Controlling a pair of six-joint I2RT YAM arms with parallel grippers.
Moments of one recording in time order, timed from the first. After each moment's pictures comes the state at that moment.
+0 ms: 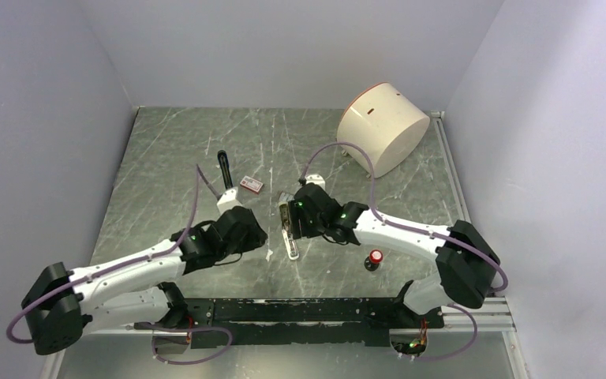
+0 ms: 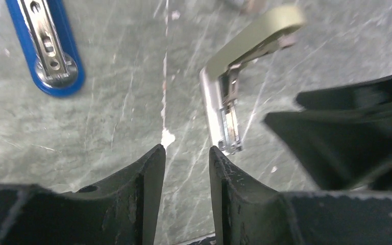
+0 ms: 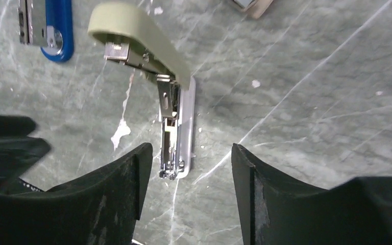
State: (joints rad) left arm -0.95 1.04 0.54 -0.30 -0.33 -1.06; right arm 0.92 1.43 0.90 -0.33 0.20 0.58
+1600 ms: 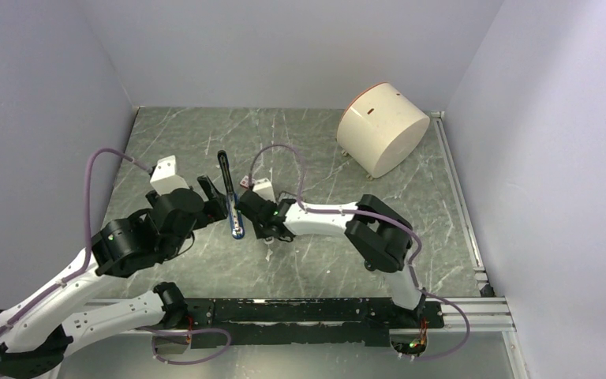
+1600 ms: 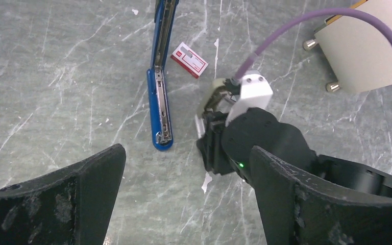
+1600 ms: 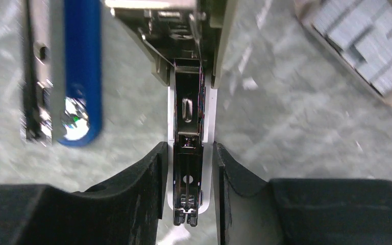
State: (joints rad) left arm -0.95 0.78 1.06 -0.94 -0.75 -0.90; right arm 1.09 1.99 1.32 -0.39 0.36 0.63
